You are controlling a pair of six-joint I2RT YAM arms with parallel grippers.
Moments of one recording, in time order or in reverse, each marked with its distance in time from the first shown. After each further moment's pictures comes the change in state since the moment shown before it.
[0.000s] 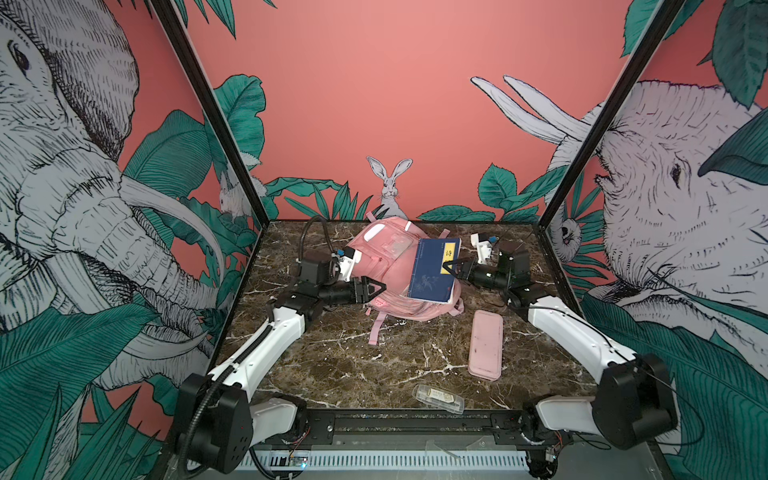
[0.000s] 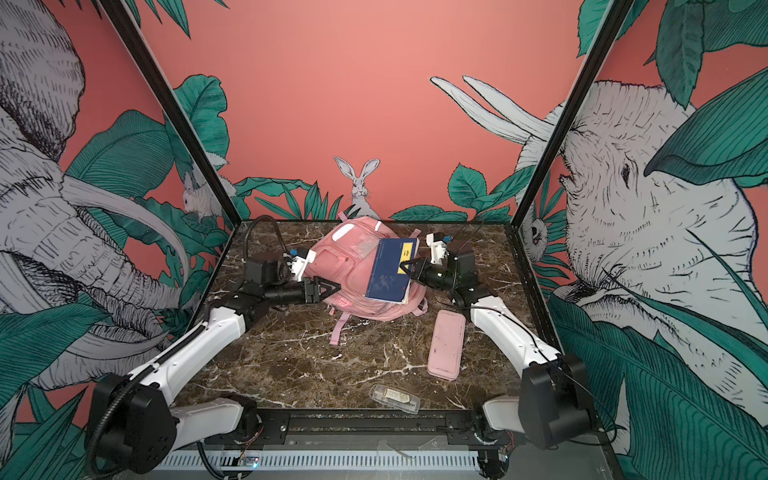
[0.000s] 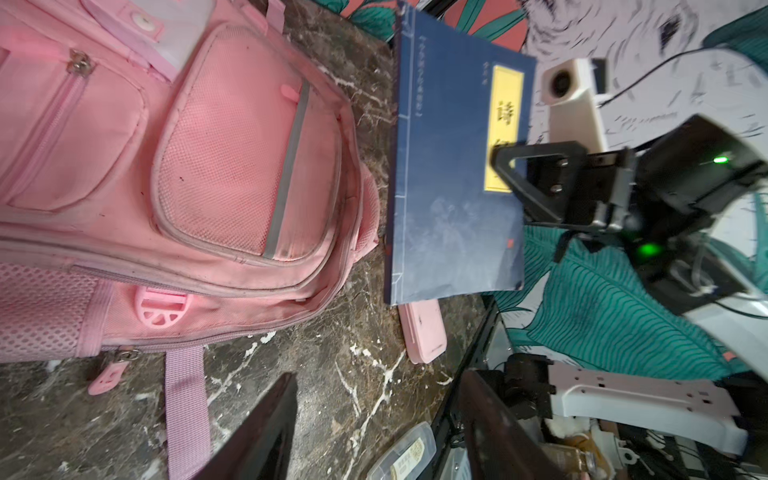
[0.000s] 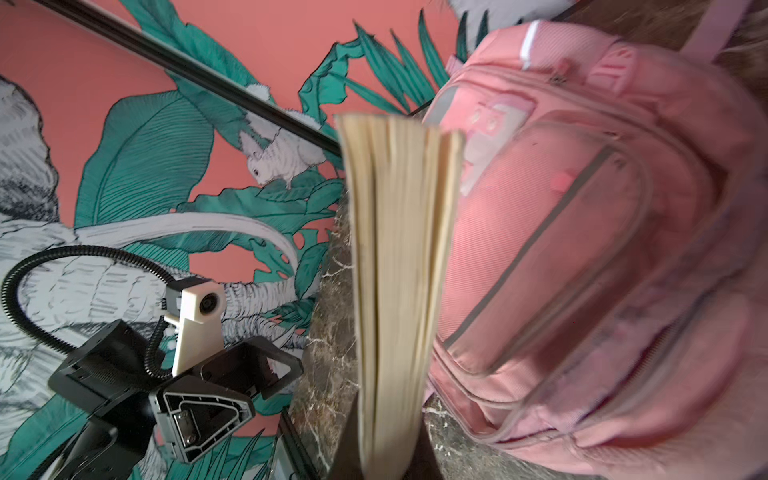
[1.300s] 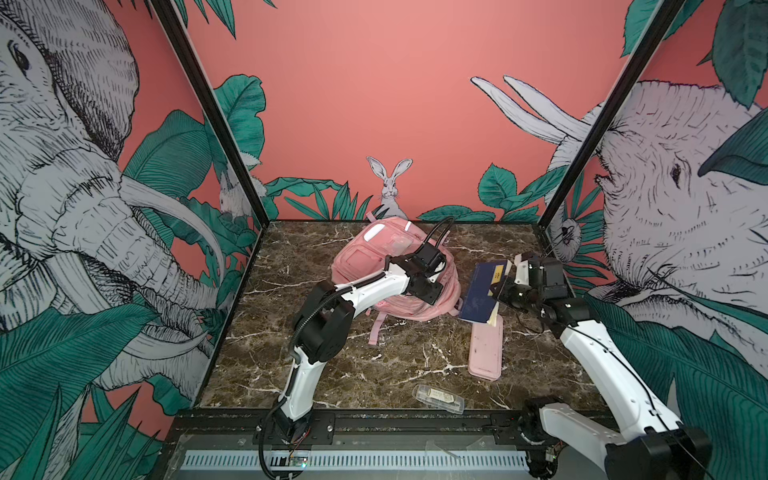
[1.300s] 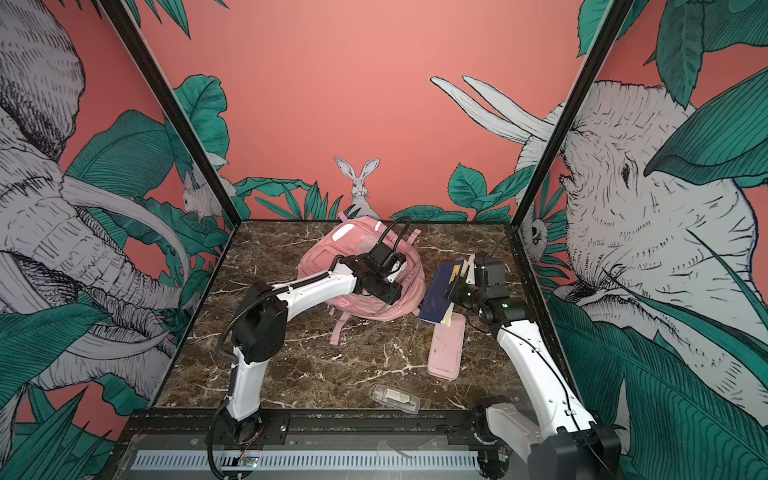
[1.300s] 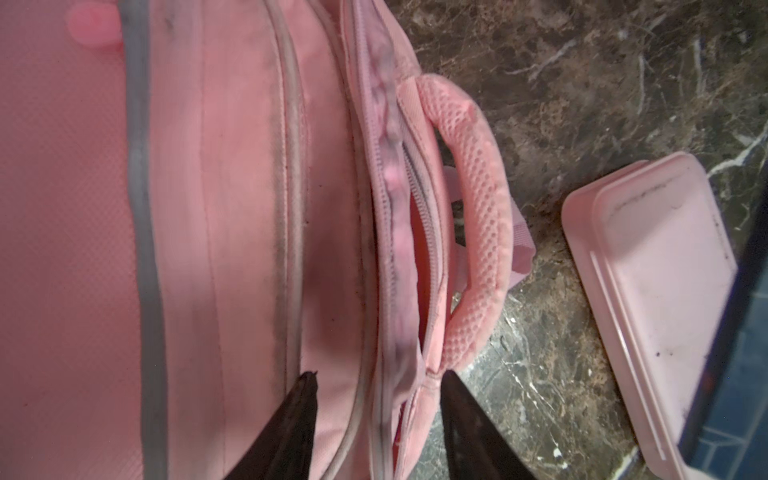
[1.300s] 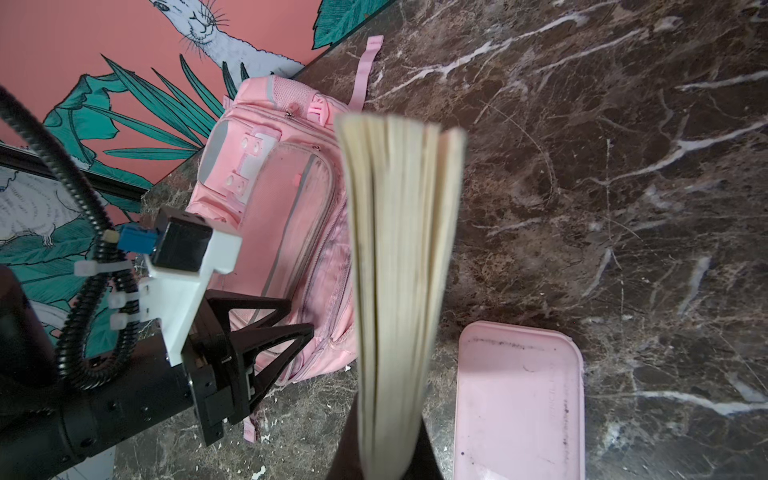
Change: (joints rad) left arm -0.459 0.831 0.842 -0.437 -0.648 0.312; right arm -0.138 -0.246 0.000 -0.554 0.364 -0.196
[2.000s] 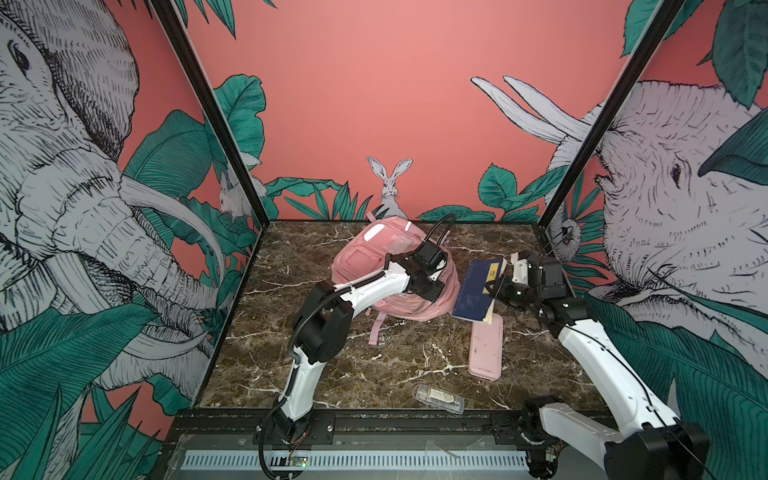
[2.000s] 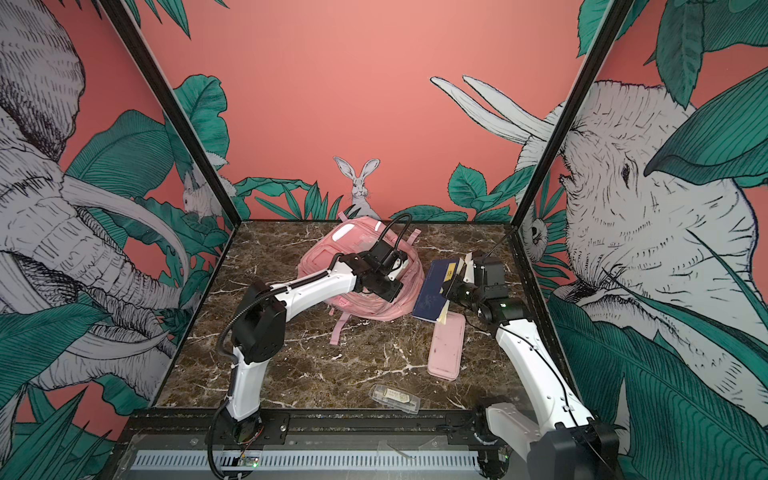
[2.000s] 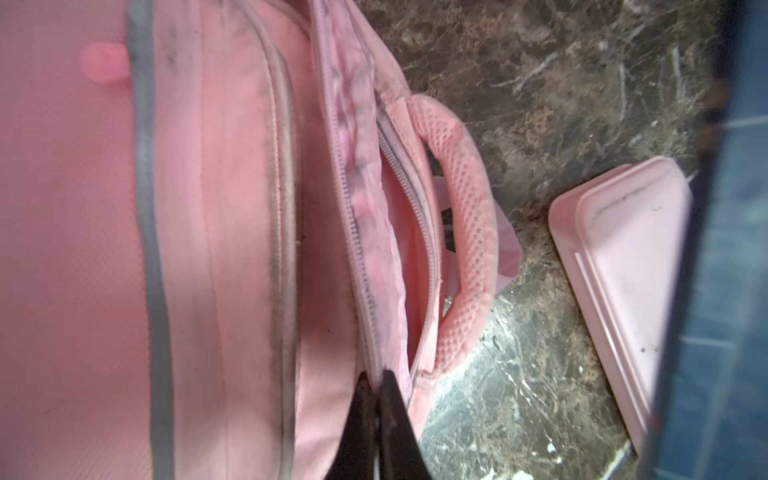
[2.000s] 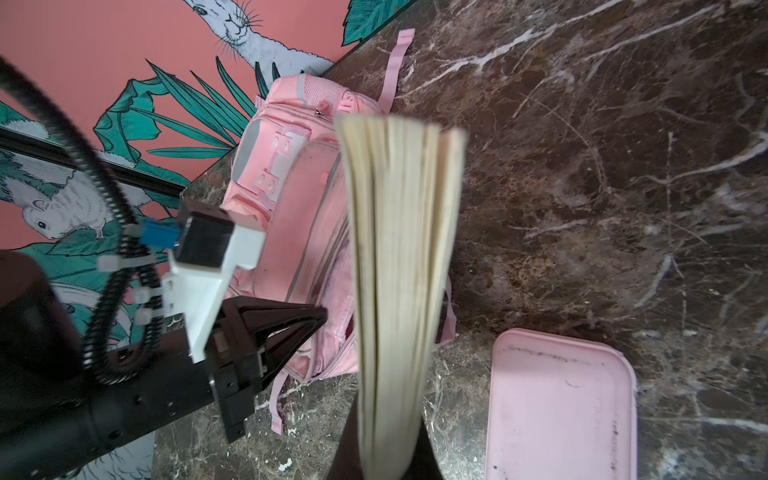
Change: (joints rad) left arm 0.000 -0.062 -0.010 -0.016 0.000 0.018; right arm -0.001 0.022 -0.031 0.087 -0.088 0.036
